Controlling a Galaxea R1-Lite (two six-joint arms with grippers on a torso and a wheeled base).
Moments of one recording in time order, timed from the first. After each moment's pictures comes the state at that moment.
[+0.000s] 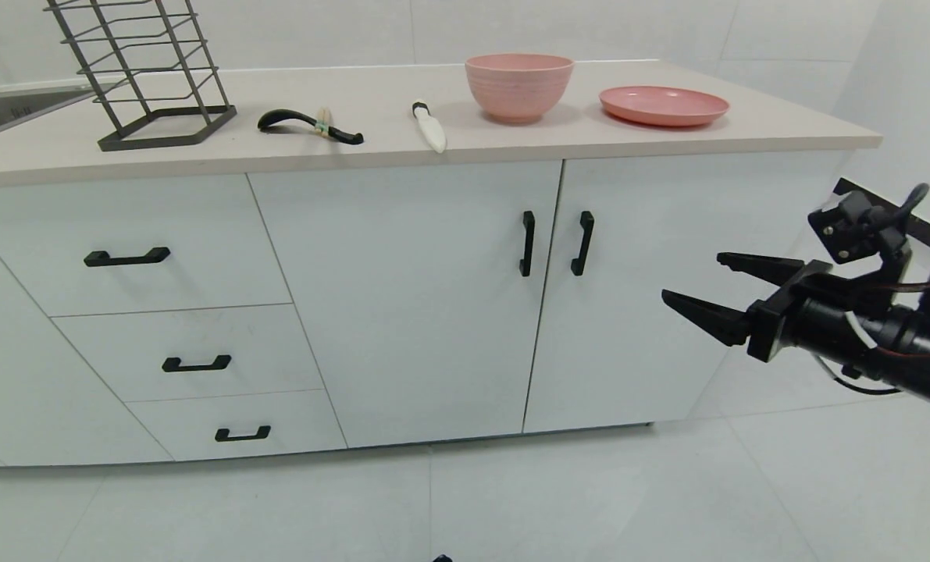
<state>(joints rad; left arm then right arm) 0.00 0.00 0.00 0.00 0.01 0.01 0.20 1.57 -0.54 -0.90 0.40 -0.15</state>
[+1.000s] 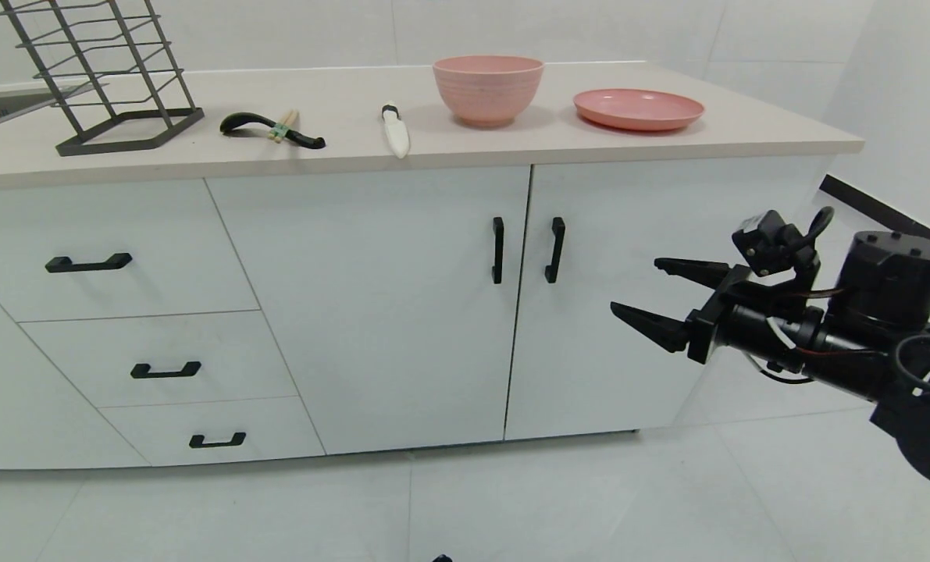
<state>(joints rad) 0.00 0.00 0.00 0.00 0.01 0.01 0.26 1.78 -0.58 -1.08 0.50 -0.17</state>
